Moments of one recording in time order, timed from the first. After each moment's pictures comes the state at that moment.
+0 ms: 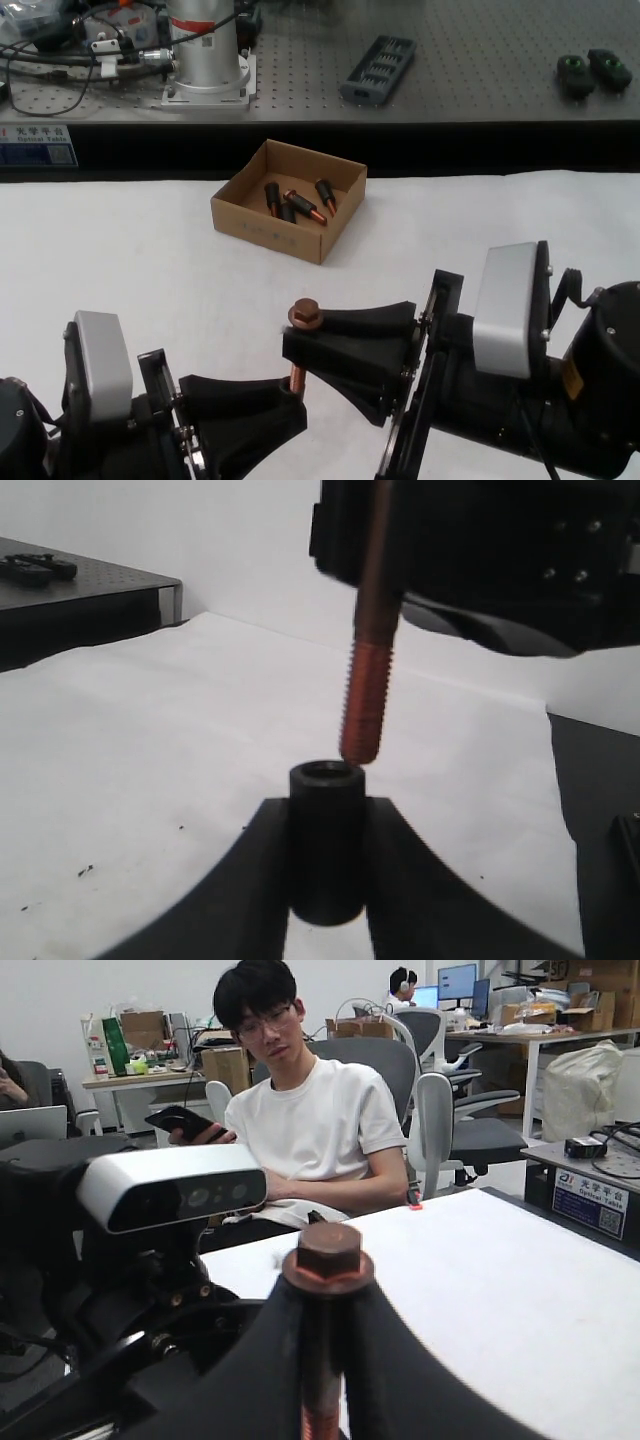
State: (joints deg) left arm -30.4 82.9 -6.8 -68.2 38.8 -8.5; right arm 53.5 75.7 -20.7 -51.8 -21.2 6.8
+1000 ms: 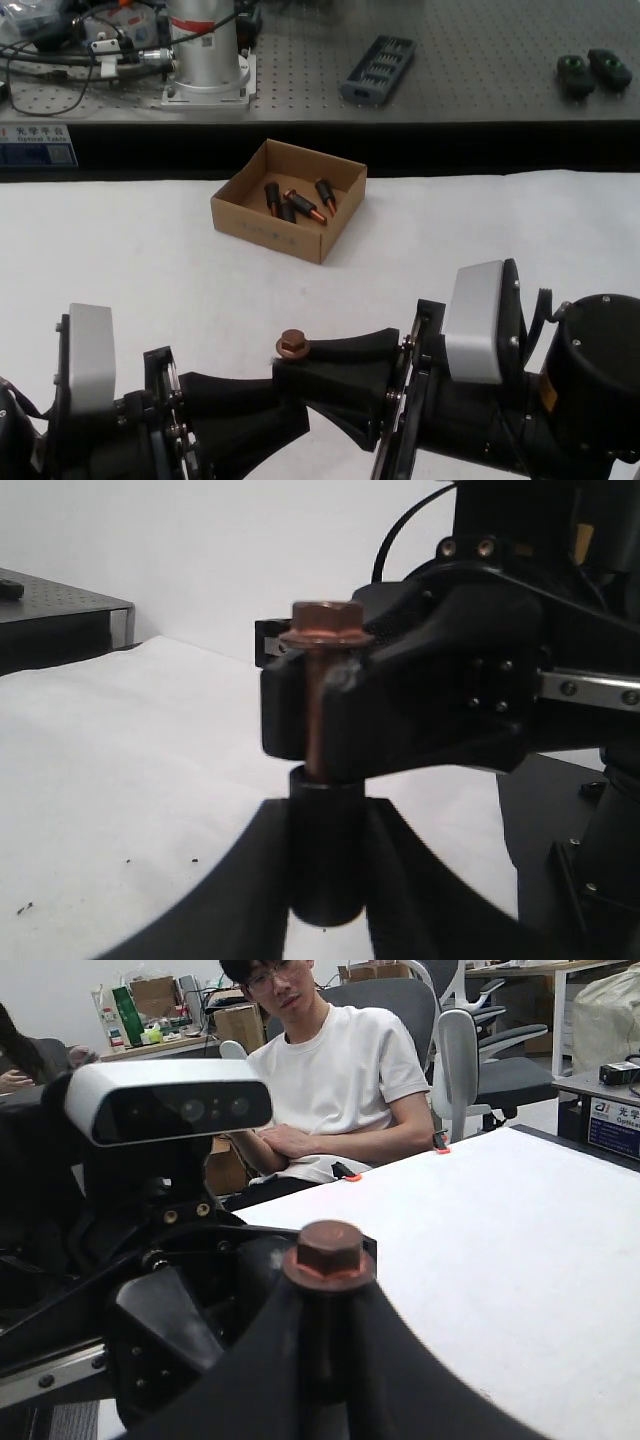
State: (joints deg) left arm -30.4 83.4 -6.8 -74.1 43.9 -14.6; right arm 54.2 77.9 -20.7 -49.0 -22.1 9.7
